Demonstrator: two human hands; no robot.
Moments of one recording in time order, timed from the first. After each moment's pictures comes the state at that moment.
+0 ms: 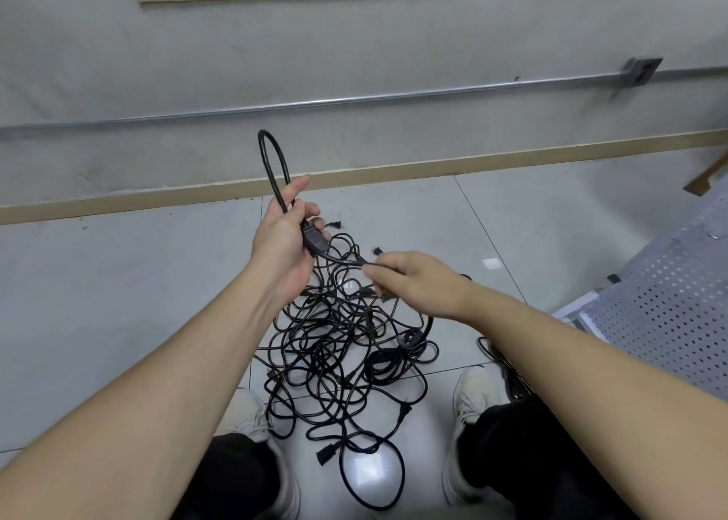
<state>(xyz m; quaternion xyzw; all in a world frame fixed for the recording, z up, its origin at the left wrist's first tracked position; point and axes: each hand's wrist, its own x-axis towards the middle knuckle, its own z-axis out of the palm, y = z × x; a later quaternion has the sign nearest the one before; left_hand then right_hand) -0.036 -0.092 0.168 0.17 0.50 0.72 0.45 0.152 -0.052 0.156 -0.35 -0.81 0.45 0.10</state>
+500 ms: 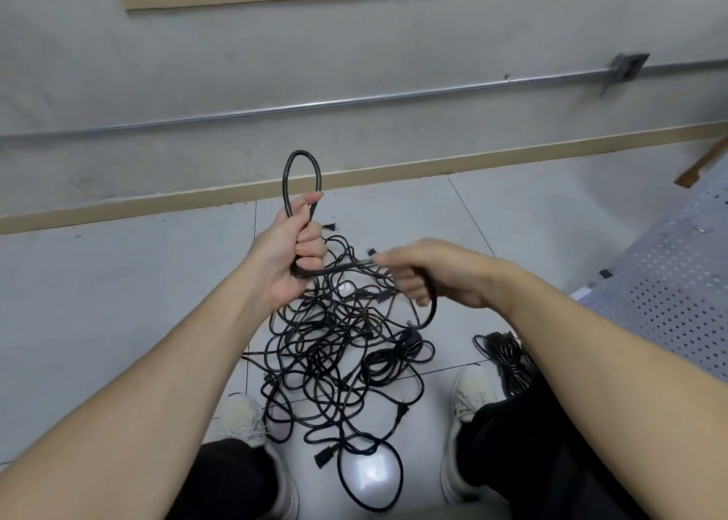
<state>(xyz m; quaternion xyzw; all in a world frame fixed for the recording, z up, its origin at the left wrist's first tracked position) -0.035 -0.098 0.174 0.15 0.45 0.63 0.62 0.176 -0.036 0.180 -0.36 -0.64 0.68 0.04</state>
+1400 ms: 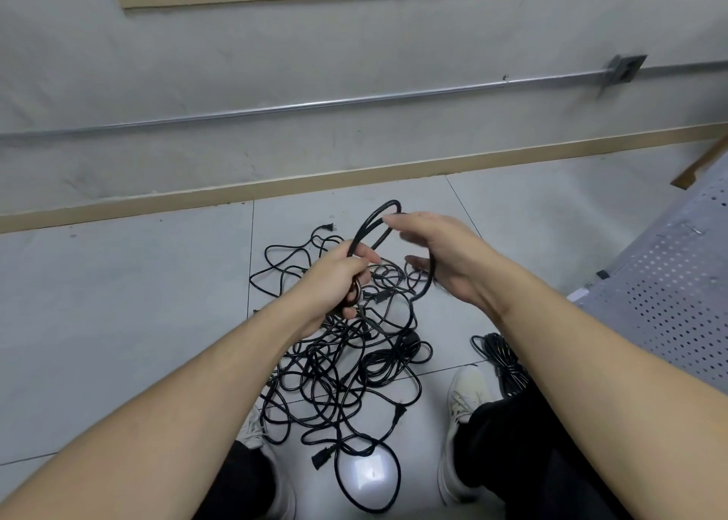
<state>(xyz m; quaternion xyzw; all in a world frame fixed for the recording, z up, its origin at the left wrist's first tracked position) 0.014 -0.109 0.158 0.38 0.62 0.42 0.55 0.165 -0.030 0.185 -0.45 -0.51 0.68 0.28</state>
